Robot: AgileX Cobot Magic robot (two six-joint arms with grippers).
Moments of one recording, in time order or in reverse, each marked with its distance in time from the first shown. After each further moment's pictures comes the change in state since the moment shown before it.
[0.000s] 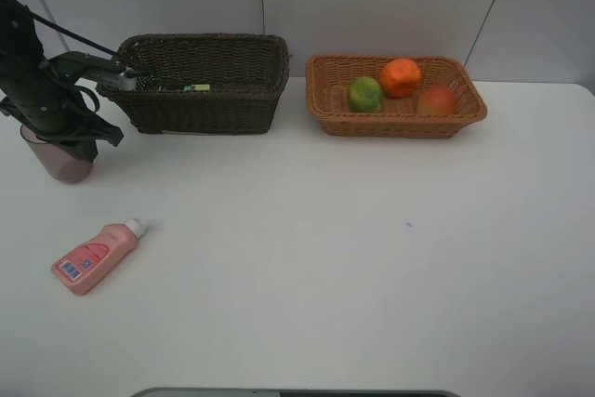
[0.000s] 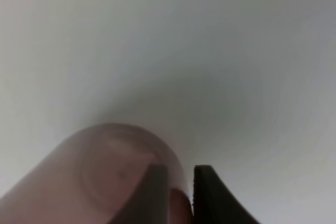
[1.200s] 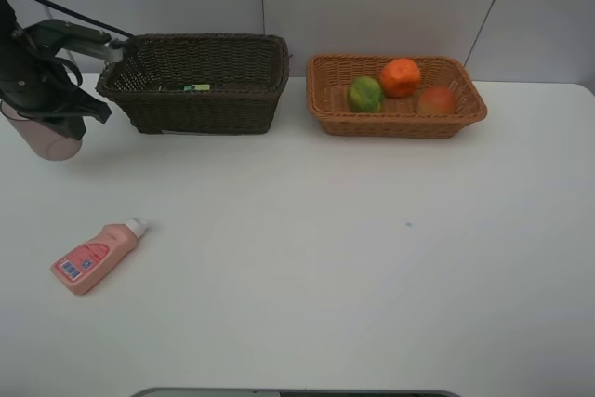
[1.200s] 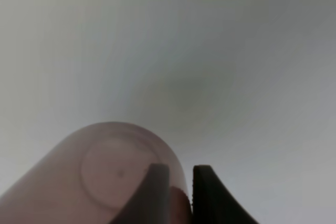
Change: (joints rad) left arm 0.000 -0.137 0.000 0.000 0.054 -0.008; right arm 0.000 0.000 0.000 0.000 0.000 0.000
